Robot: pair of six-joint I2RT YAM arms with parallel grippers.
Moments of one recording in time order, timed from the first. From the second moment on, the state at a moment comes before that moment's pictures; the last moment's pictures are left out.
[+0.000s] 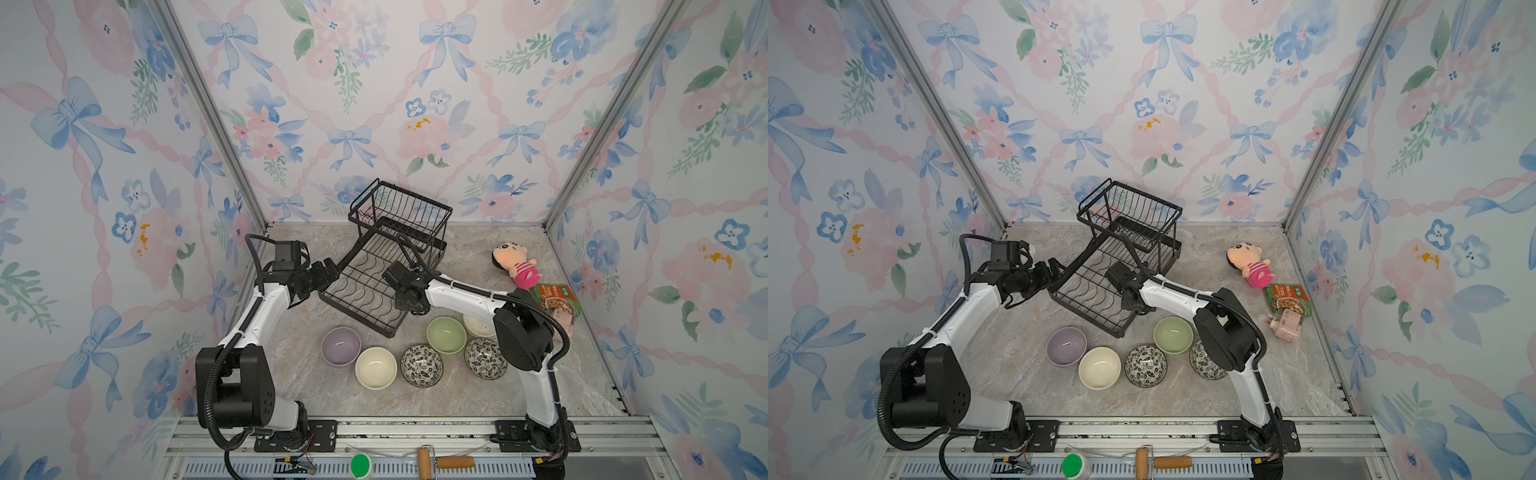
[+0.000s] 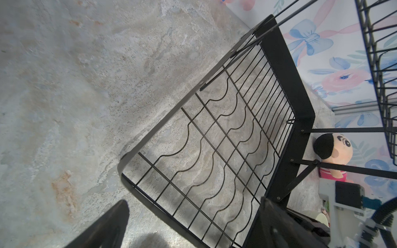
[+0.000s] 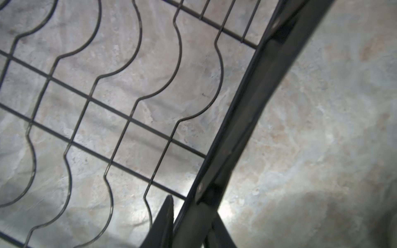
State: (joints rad) left arm 0.03 1.44 1.06 -0.50 0.33 -0.47; right arm 0.81 2.10 1.64 -0.79 0.34 0.82
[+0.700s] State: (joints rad) left arm -0.03 1.50 1.10 -0.50 0.36 -0.47; right arm 0.56 2.06 1.55 -0.69 0.40 0.30
